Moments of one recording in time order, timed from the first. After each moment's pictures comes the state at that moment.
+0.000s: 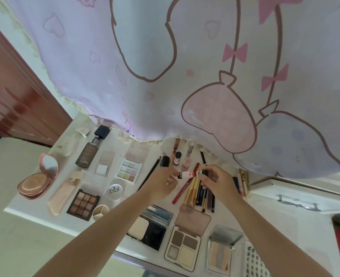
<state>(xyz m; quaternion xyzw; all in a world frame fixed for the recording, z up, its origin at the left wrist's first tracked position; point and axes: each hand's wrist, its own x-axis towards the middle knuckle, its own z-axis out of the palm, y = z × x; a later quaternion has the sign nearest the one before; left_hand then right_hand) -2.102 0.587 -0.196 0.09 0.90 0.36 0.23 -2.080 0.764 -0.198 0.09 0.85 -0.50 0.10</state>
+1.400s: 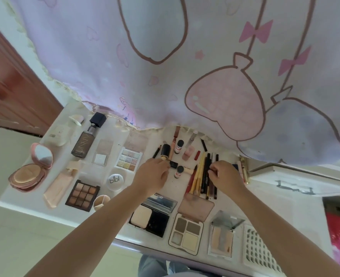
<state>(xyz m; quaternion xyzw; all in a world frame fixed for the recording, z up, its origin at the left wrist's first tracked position) -2.101 0.556 -0.216 0.20 0.94 0.24 0.15 -2.077 0.776 -0.221 0.03 0.98 -0.16 0.13</state>
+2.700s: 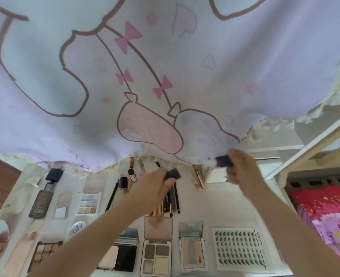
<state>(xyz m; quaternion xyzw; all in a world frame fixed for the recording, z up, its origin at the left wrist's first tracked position) -2.071 0.676 -0.109 0.33 0.91 0.18 0.18 -2.013 0.878 -0.103 0.32 0.63 -0.70 -0.07</state>
